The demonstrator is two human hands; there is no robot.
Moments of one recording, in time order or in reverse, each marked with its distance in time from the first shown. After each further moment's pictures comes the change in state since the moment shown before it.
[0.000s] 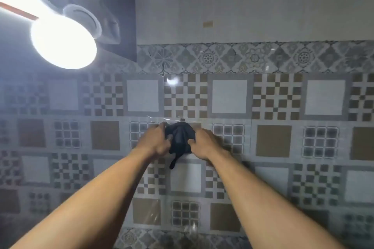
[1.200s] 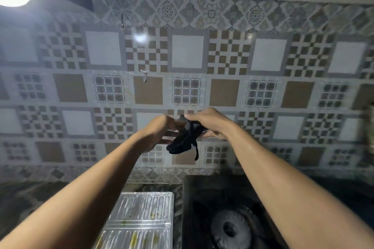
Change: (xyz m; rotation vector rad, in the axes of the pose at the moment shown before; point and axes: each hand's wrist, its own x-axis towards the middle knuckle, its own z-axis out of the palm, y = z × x) left_hand -0.146 0.119 0.037 -0.916 -0.571 -0.308; right_hand -0.130 0.103 -0.079 0.705 -0.344 0.416
